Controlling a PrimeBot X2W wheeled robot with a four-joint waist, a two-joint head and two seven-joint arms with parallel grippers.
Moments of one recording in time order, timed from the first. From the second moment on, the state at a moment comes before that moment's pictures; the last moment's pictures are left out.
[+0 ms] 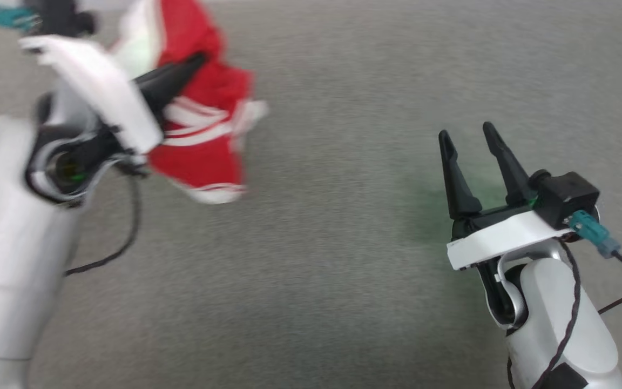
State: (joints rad) left arm -0.88 0.50 -0.47 0.37 -1.20 -0.13 0.48; right arm -0.42 -0.05 0.13 0.34 0.26 0.13 -0.26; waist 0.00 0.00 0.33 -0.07
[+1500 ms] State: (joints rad) left arm -1.19 0.39 -0.95 0.70 -1.04 -0.13 0.57; right arm -0.42 -0.05 0.17 0.25 0.55 0.13 -0.26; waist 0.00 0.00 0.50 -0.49
